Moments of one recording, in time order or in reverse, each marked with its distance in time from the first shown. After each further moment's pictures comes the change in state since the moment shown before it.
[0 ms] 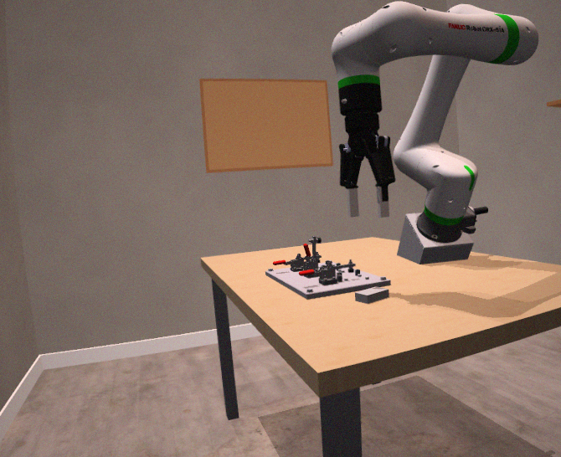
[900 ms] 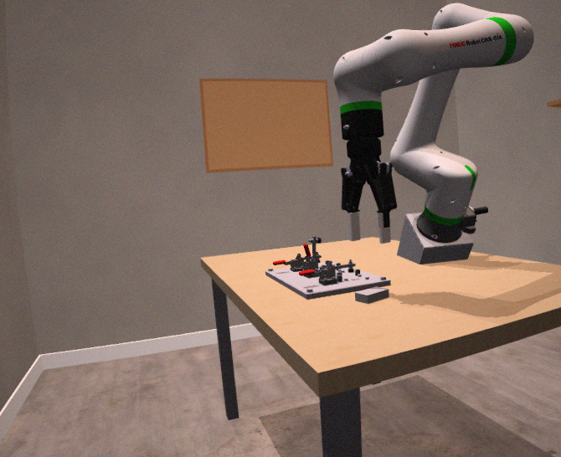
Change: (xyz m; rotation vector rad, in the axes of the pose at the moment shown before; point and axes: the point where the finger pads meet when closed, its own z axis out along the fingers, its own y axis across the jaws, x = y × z) arm 0.000 0.000 0.056 0.000 0.000 0.000
